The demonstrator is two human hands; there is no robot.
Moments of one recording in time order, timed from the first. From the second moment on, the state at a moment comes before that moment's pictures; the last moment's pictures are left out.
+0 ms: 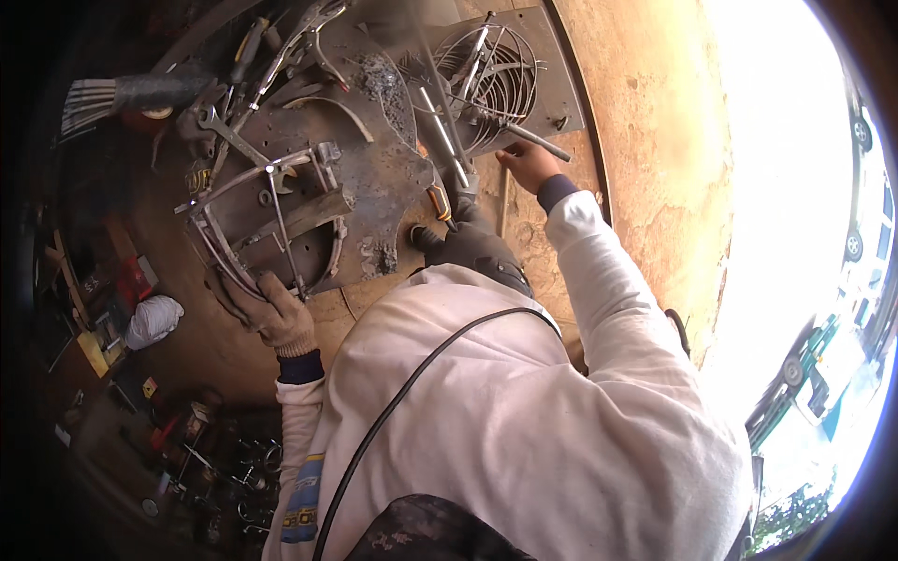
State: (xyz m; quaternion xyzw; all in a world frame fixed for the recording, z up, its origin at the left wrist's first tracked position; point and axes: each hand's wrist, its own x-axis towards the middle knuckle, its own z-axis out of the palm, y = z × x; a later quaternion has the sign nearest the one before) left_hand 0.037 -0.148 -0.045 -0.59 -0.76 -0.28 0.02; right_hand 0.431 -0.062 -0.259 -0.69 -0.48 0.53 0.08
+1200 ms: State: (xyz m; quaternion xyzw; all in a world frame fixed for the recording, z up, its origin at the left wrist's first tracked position) left_hand -0.093 -0.142 -0.092 -0.54 -0.74 -0.38 -0.15; right_hand 0.284 -0.224 -0.042 -0.63 -0.59 0.40 0.30
